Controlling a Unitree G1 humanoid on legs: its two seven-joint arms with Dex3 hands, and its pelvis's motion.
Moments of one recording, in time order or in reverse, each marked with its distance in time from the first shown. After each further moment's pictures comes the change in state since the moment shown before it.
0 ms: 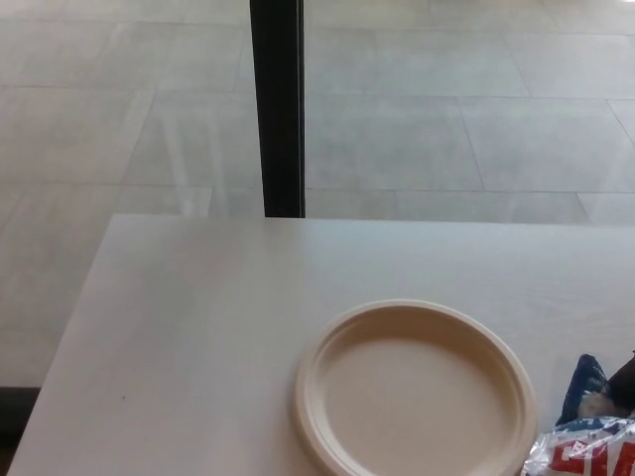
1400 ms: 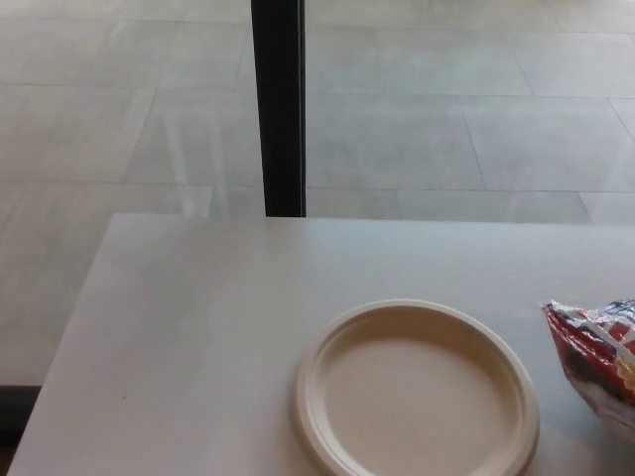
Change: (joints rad) left_arm 0.016 -0.002 0.006 0.004 -0.013 0.000 -0.018; right_arm -0.133 0.227 -0.361 -0.128 0.313 0.493 0.351
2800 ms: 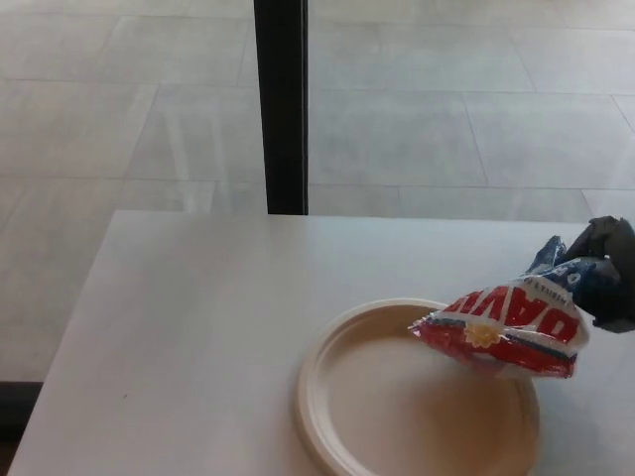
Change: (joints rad) left_arm -0.005 0.004 -0.003 0.002 0.000 0.000 -0.017; right_arm -0.273 -0.170 0.508 -0.199 -0.294 0.360 0.023
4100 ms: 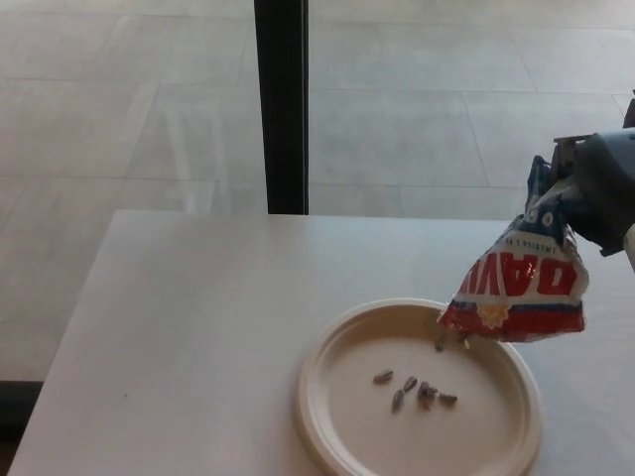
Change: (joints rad) left_arm 0.004 0.042 -0.008 0.020 0.000 -0.008 -0.018; right_arm -0.099 -0.109 0.145 -0.184 -0.376 -0.065 0.049
